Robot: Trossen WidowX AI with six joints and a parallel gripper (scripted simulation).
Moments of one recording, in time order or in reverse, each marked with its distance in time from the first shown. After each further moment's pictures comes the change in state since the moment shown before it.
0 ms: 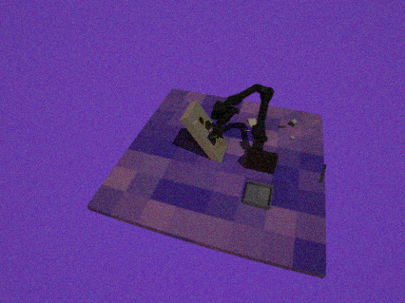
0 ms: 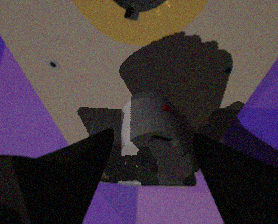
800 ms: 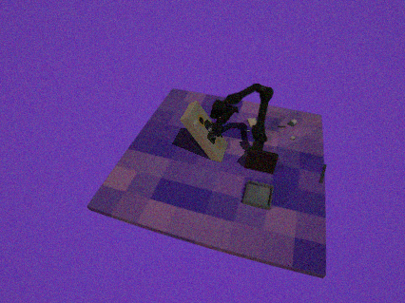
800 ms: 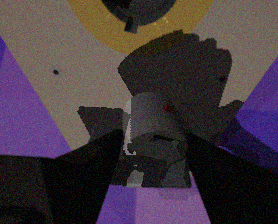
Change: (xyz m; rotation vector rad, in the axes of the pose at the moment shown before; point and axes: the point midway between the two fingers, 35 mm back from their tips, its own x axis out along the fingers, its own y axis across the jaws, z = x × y) arm -0.004 -0.001 0.007 -0.007 0.006 -0.002
